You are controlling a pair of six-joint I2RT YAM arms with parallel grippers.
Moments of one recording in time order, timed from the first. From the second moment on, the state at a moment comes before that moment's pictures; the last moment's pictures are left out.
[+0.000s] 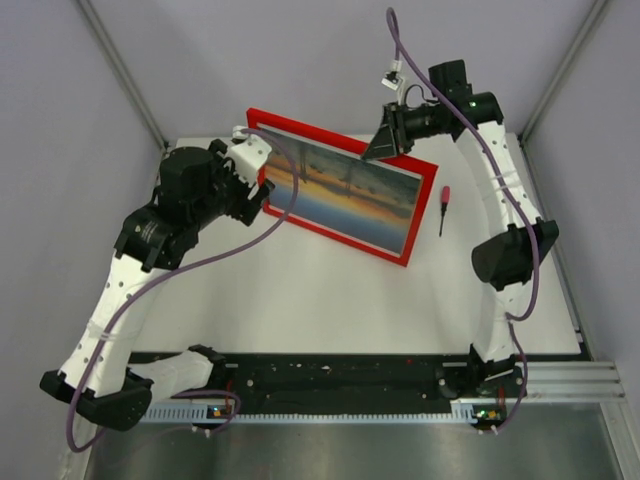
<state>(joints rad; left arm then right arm) -0.46 1.12 1.54 -0.82 -0.03 0.39 0.28 2.02 2.35 -1.11 -0.98 -0.06</state>
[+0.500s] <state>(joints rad) -0.45 1.13 1.54 -0.82 -0.02 0.38 0.12 2.06 2.30 -0.99 -1.05 0.01</state>
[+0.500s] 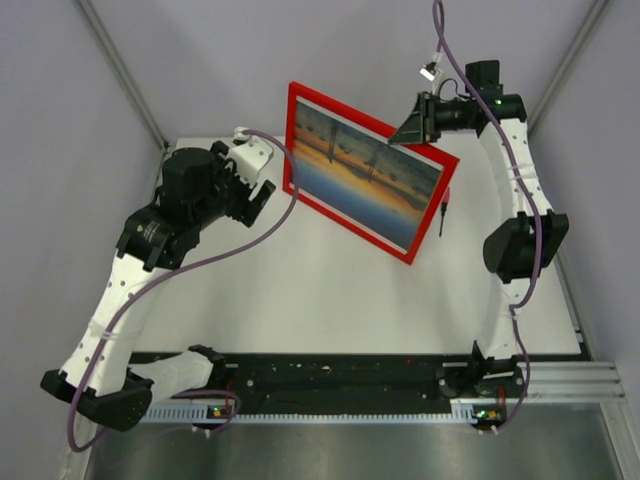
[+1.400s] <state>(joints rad) -0.45 1.13 1.48 -0.81 -0.02 0.38 0.04 2.15 1.72 -0.67 -1.02 -0.01</state>
